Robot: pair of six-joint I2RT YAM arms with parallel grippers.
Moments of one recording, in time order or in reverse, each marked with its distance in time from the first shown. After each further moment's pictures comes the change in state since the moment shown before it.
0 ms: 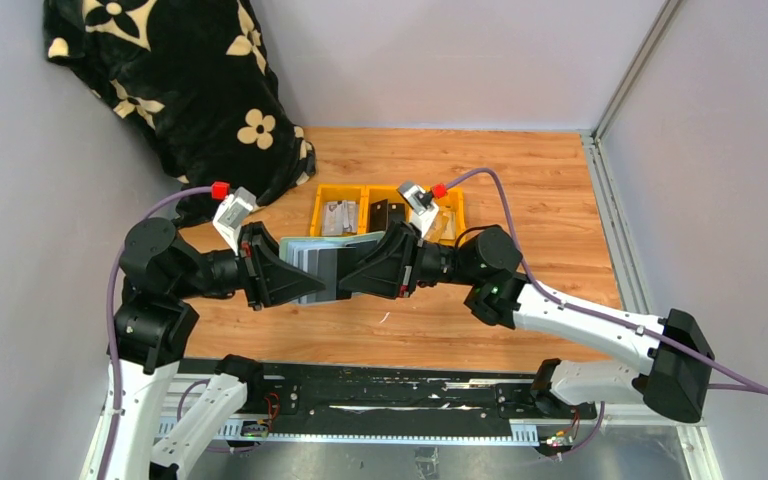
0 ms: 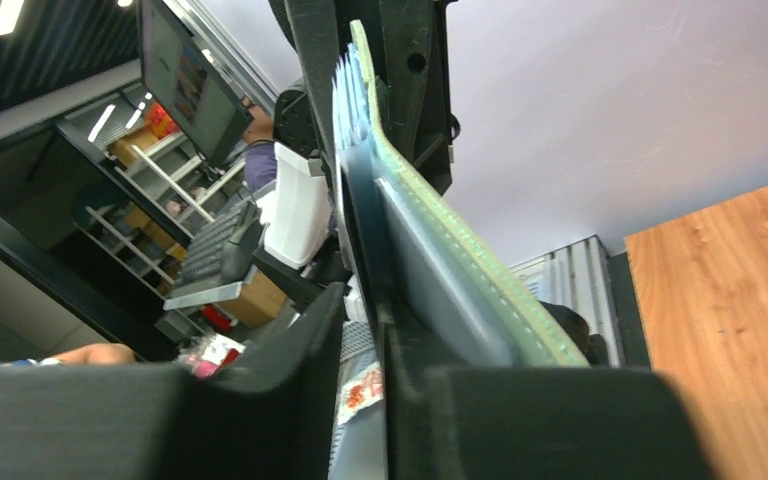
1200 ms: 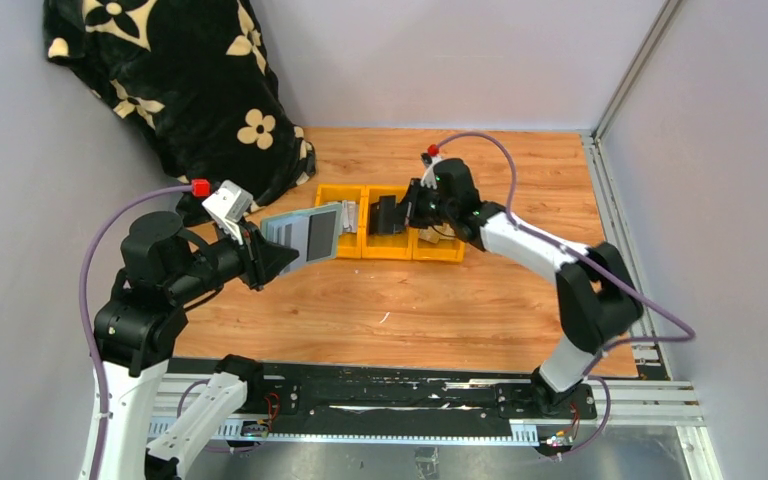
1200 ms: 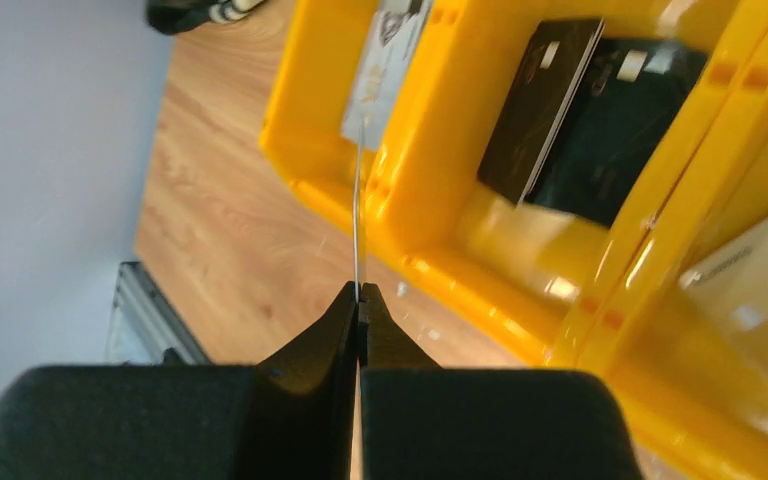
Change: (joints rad) left arm -0.001 0.052 0.149 -0.381 -0.570 0.392; right arm -0.459 0.398 0.209 -0.708 0.223 -0.278
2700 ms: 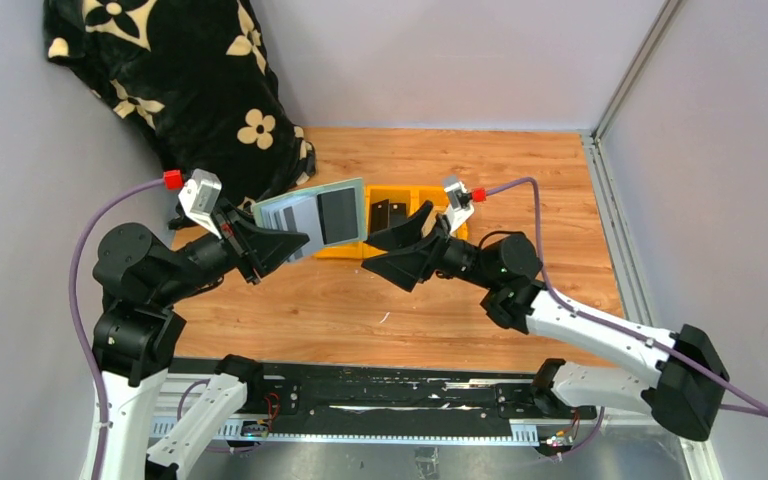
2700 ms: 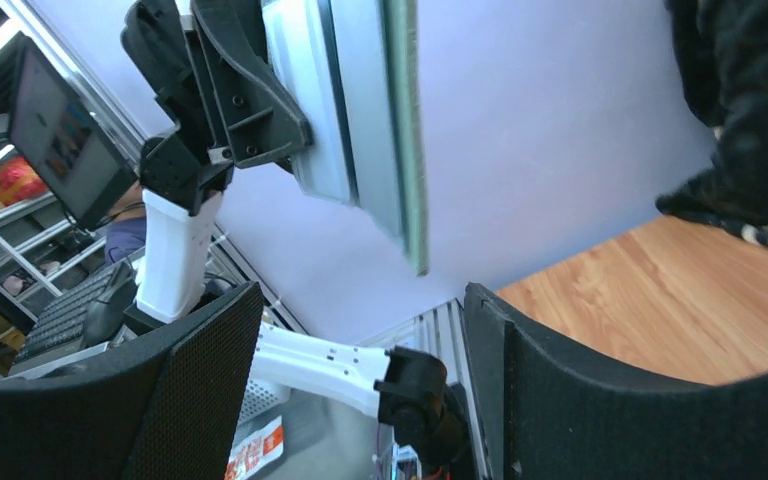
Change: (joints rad) left arm 0.000 -0.047 -0.039 0.352 0.151 -0.273; right arm 0.333 -0.513 -0.344 0.726 -0.080 0.115
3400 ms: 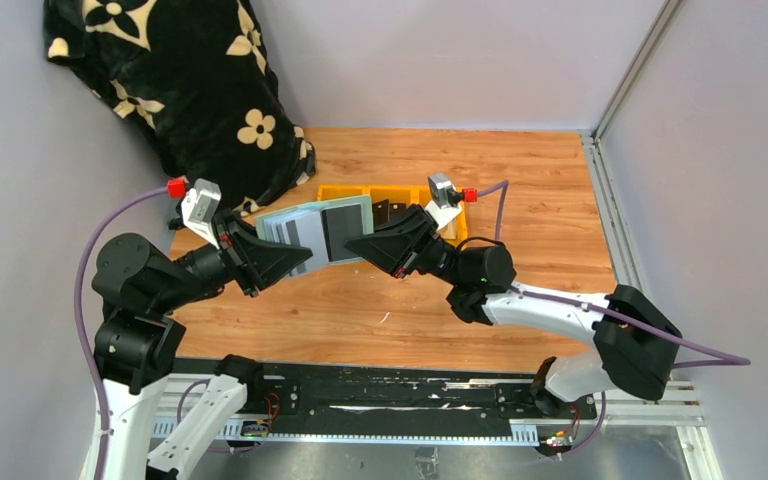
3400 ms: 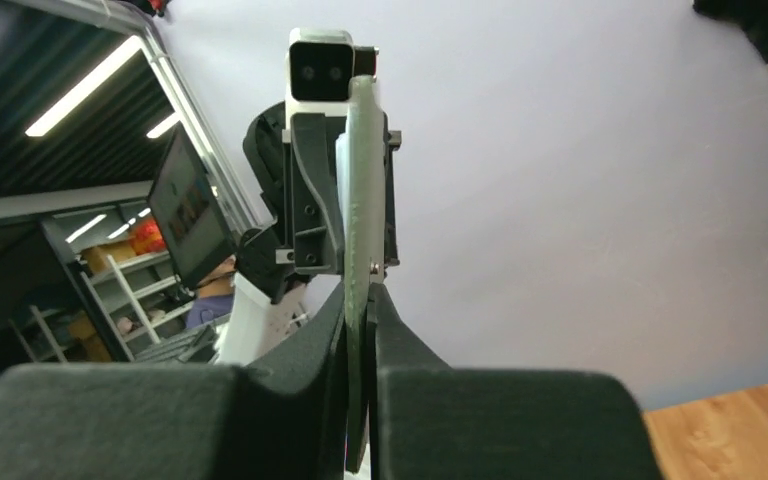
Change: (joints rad) left arm 0.000 -0.038 -0.034 0.037 0.097 -0.092; right arm 0.087 0.315 0.042 0.626 0.072 0.165
